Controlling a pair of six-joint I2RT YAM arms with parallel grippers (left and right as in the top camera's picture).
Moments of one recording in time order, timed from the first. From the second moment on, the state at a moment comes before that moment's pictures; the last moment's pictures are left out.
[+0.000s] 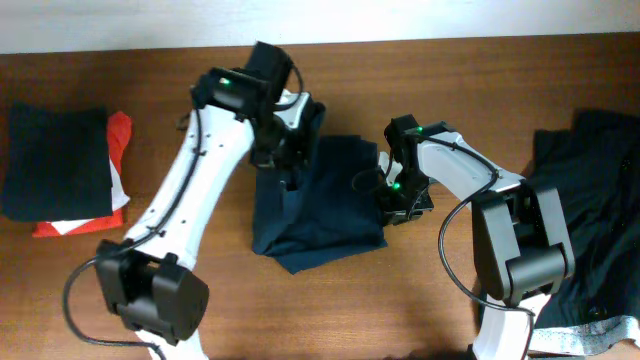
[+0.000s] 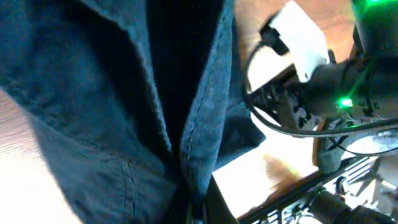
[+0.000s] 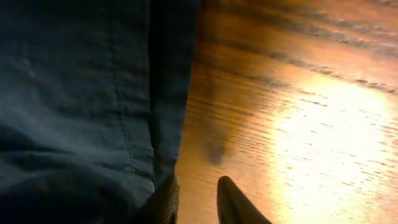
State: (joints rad) left arm -0.40 1.92 1.91 -1.35 0.35 -0.23; right arm 0.27 2.02 1.35 -1.06 -0.26 0.08
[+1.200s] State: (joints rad) left arm -0.33 2.36 1.91 -1.47 -0.02 -0.29; right arm 0.39 1.84 1.08 -0.88 -0.36 0.12
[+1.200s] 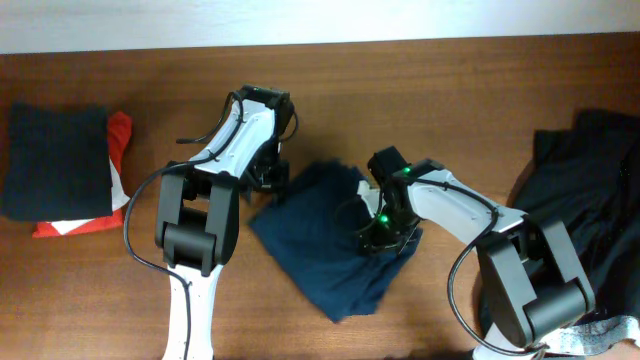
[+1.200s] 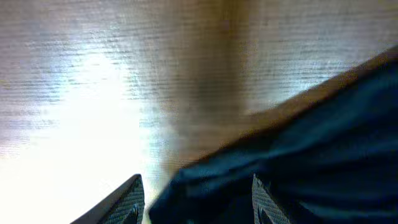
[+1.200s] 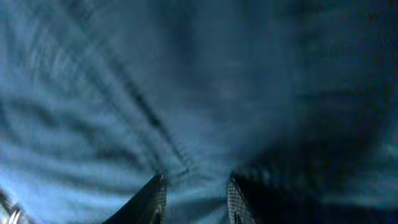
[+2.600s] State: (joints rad) left arm 0.36 2.01 2.19 -1.11 -0.17 -0.07; right arm 0.01 1.81 1.60 -1.39 0.03 0.13
